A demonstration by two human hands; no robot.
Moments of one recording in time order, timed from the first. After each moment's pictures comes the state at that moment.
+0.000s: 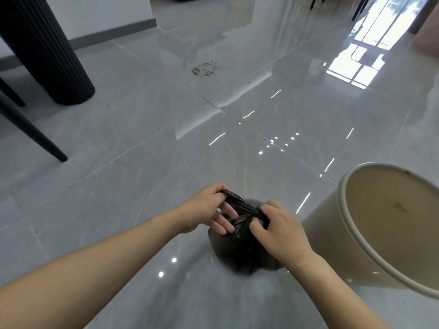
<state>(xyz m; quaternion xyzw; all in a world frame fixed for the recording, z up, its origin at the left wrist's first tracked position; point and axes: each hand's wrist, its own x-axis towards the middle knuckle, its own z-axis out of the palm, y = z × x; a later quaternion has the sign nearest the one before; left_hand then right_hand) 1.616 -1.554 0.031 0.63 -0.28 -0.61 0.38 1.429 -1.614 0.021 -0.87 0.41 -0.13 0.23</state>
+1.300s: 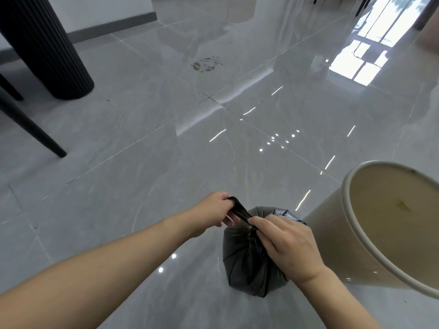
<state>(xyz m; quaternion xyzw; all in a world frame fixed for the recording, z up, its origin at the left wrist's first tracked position) 1.601 -1.563 0.010 0.70 -0.30 -0.56 0.31 1.403 -1.605 0.016 -0.94 0.22 -0.24 0.03</state>
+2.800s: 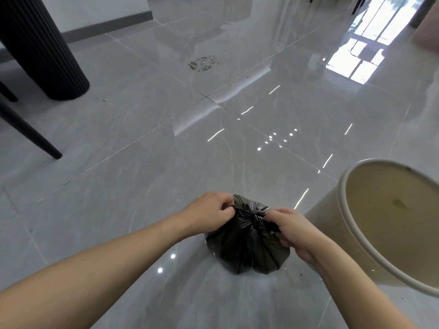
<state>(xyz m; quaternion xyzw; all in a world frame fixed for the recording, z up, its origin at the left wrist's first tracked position) 1.611 -1.558 0.003 0.73 -0.55 -0.35 0.21 1.416 -1.642 0.021 -0.54 0.54 -0.02 0.65</state>
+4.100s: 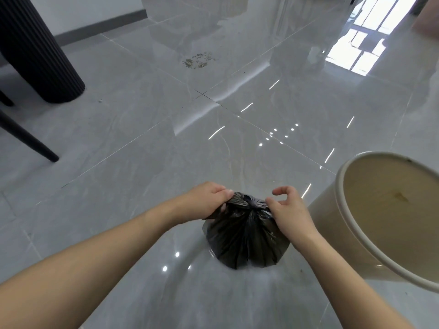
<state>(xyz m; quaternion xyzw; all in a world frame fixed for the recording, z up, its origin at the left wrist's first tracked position) 1.619 -1.568 0.025 0.69 -0.48 -0.48 0.25 1.417 -1.654 0.003 -0.66 0.58 -0.15 0.46</state>
